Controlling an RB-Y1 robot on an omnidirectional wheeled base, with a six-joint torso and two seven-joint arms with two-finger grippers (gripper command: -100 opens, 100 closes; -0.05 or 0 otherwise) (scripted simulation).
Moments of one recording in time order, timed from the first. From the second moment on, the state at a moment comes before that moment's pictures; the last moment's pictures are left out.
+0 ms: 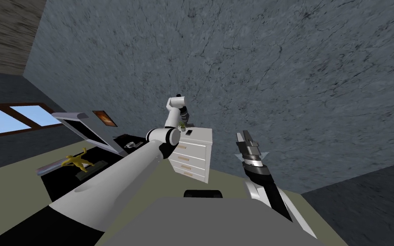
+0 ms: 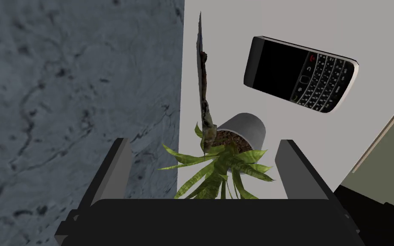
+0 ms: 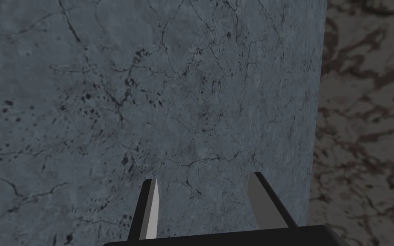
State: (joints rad) left arm -1.51 0.18 0.39 -0.86 -0.06 1.72 -0.07; right arm 0.50 -0.03 0.00 -2.28 0.11 -0.49 -0.13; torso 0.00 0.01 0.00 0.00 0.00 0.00
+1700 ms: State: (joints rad) left arm -1.40 0.20 0.35 -0.78 -0.15 1.66 -0.05; right arm 0.50 -0.03 0.00 -2.28 0.11 -0.49 -0.13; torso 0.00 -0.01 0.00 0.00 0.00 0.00
